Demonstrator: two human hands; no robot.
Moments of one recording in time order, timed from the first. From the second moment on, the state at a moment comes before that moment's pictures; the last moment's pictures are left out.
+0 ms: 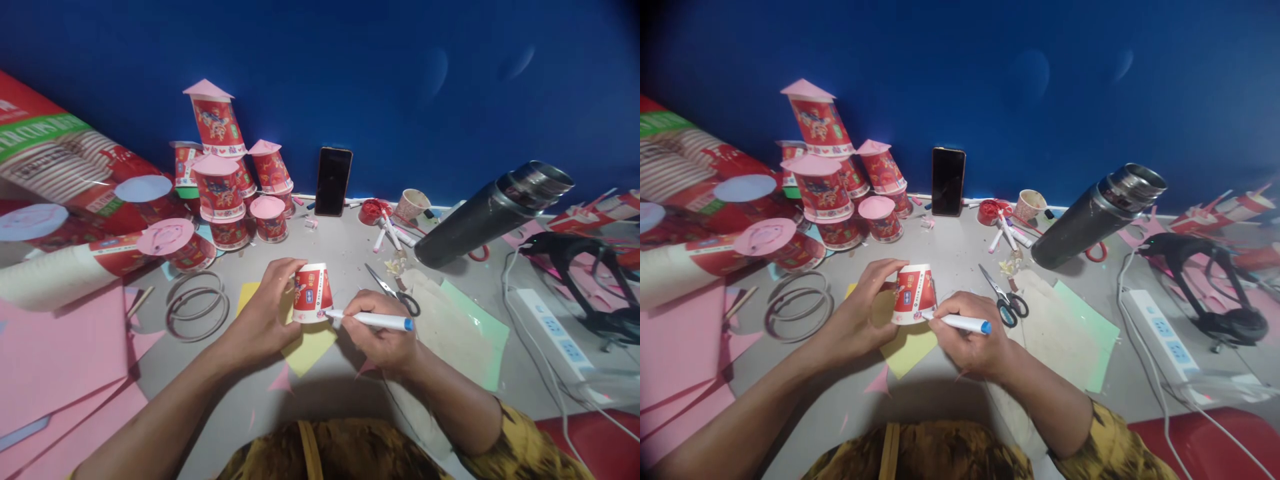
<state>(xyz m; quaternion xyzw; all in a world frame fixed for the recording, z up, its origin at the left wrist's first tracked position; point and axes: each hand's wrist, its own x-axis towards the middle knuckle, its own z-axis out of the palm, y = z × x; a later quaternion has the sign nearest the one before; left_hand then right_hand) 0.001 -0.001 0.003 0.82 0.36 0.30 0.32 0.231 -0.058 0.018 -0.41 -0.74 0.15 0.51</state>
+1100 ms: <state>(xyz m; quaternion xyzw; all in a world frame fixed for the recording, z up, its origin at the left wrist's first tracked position) 0.000 -0.001 0.002 0.82 0.37 0.30 0.32 0.230 -0.058 0.018 -0.41 -0.75 0.17 0.49</state>
